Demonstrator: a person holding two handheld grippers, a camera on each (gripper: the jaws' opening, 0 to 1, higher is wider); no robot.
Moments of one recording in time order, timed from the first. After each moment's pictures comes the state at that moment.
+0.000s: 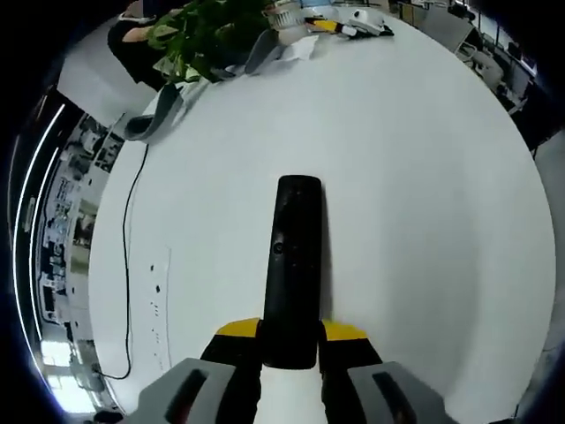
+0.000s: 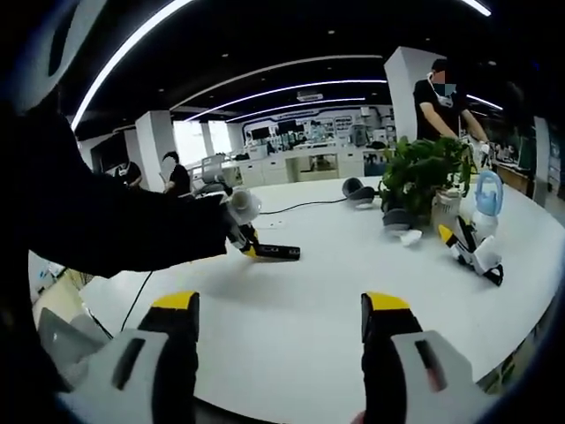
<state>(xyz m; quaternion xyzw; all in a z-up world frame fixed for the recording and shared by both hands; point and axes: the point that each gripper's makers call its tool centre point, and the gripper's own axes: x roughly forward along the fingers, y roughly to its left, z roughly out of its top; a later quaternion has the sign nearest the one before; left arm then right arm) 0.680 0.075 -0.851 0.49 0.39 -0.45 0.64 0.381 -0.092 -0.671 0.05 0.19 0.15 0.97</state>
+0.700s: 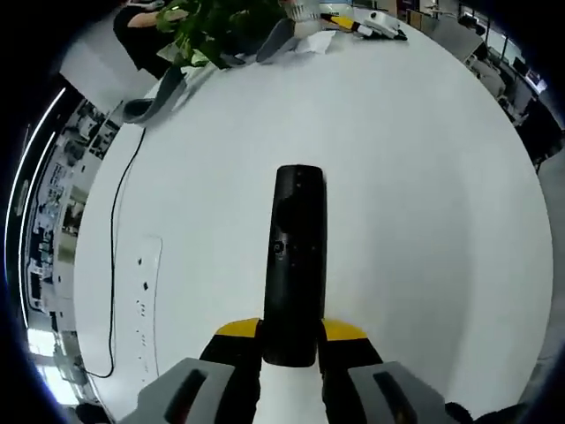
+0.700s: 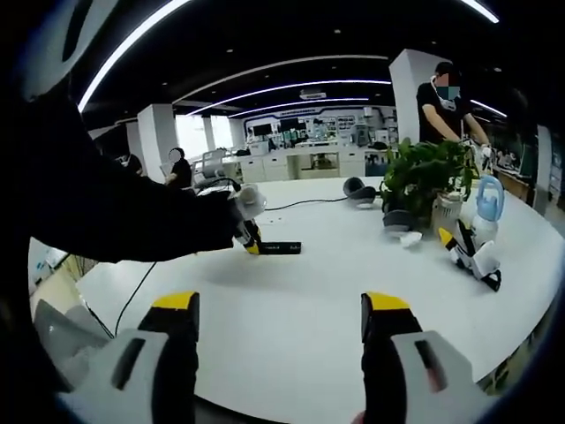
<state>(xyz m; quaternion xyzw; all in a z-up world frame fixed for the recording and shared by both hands) 0.688 0.079 -0.863 0.45 0.41 -0.46 0.65 0.380 -0.090 -0.676 0.03 0.21 0.15 0.97</state>
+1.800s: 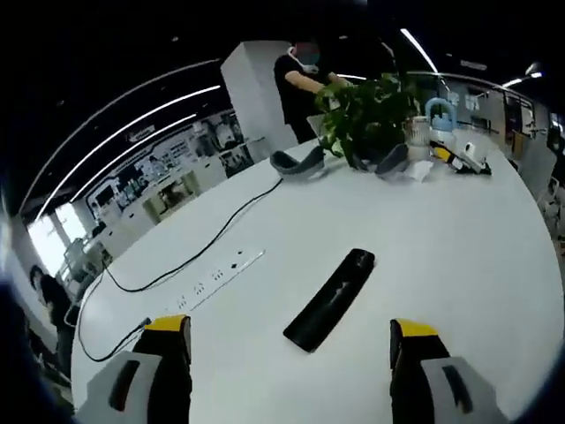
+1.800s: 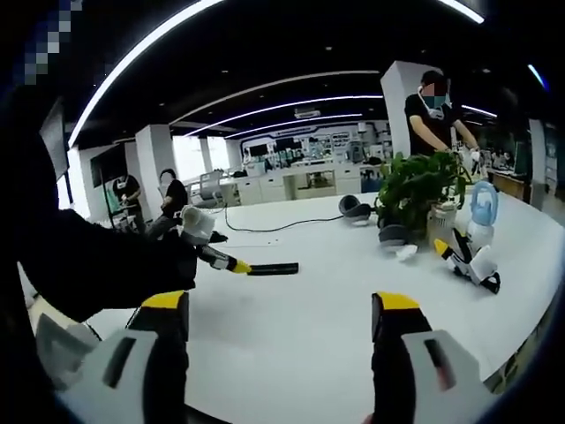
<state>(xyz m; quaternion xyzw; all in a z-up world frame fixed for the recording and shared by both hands) 0.656 0.100 -0.772 0.19 0.22 -0.30 0.91 0.381 -0.100 -0.655 0.06 0.15 0.14 0.98</state>
